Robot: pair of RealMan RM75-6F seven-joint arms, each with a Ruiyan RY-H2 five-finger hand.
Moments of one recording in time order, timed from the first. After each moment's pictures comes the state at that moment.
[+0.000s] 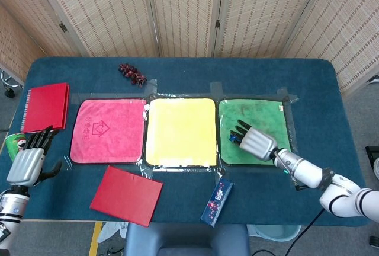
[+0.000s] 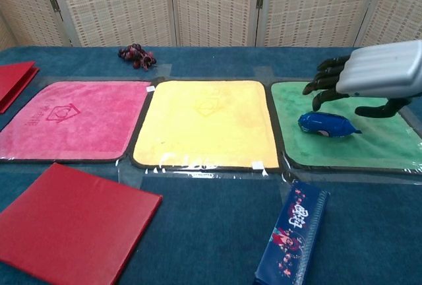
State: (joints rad) left arm -0.30 -1.08 -0.10 -1.68 1.30 1.22 0.01; right arm 0.89 -1.20 -0.10 -1.39 -1.66 0.73 -0.31
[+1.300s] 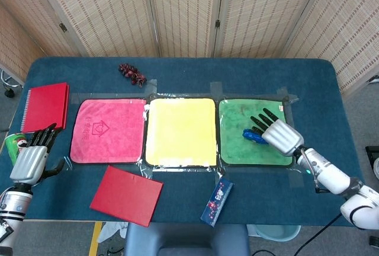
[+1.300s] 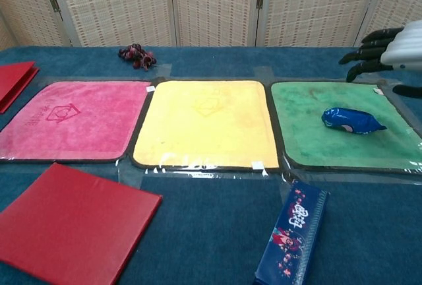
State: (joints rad) left arm -0.31 -1.08 -0.11 -1.69 1.30 1.22 0.03; right arm 0.74 -1.10 -0.08 -1.40 -1.59 0.94 -0.26
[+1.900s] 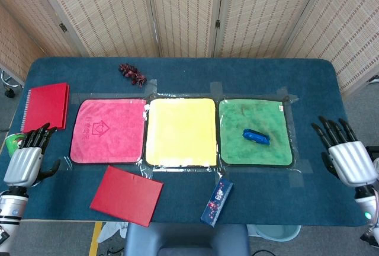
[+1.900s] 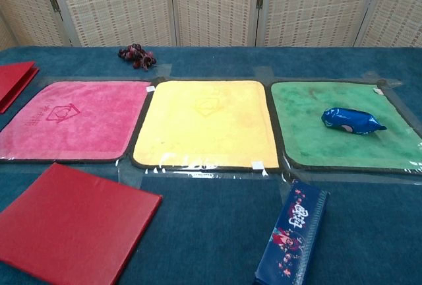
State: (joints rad) left arm -0.28 -1.06 -0.11 -1.74 1.30 1.29 0.08; right arm 0.29 -0.95 -0.07 -1.63 -1.50 1.48 -0.12
